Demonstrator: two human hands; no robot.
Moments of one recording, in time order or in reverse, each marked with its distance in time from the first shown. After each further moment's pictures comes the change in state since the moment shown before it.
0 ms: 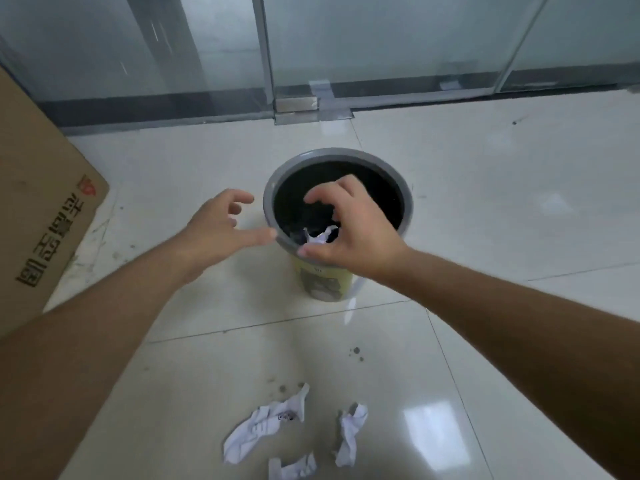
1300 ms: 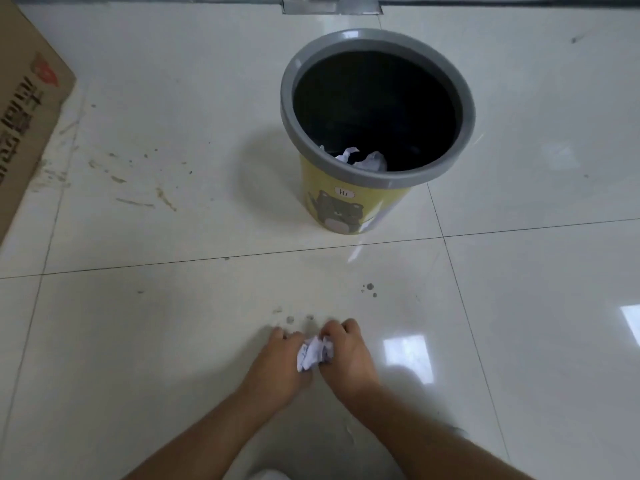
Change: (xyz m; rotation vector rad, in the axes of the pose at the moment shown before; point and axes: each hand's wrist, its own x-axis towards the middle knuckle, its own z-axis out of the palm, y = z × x) left_hand -0.140 -0.220 0.205 0.584 -0.516 0.050; right_hand -0.201 0.050 0.221 0.100 -0.337 0.620
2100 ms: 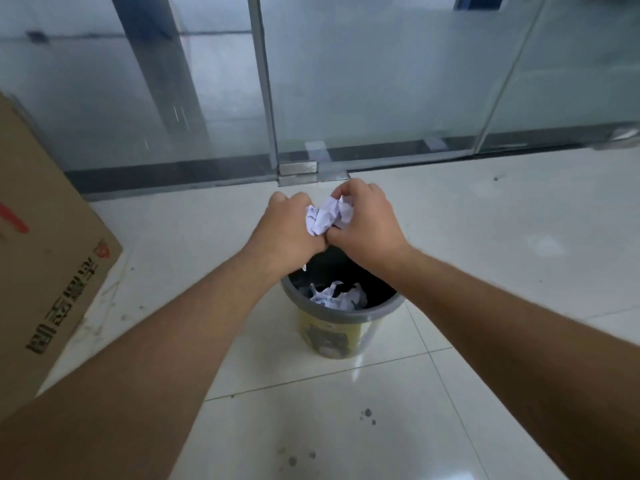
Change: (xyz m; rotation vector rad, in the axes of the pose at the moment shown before) left_hand 0.006 0.147 -0.386 -0.152 0.740 0.204; right_hand 0.058 -0.220 -0.306 0.074 0.601 -0.506
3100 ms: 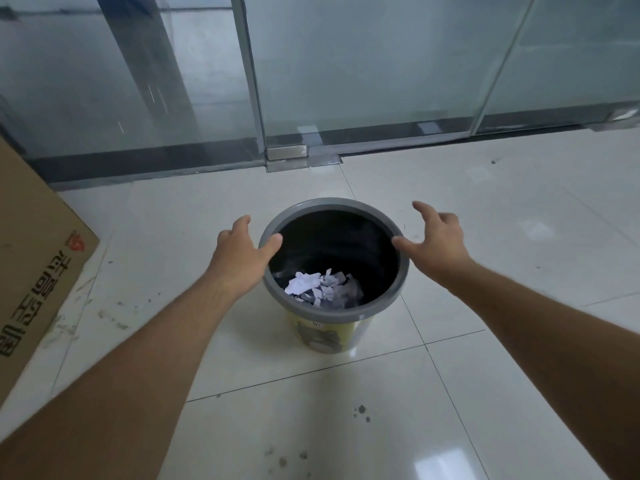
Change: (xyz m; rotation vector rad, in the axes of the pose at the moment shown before) left_hand -0.003 -0.067 0.044 -0.166 -0.021 -0.403; right_hand -0.008 0.138 -0.026 -0.184 -0.014 0.423
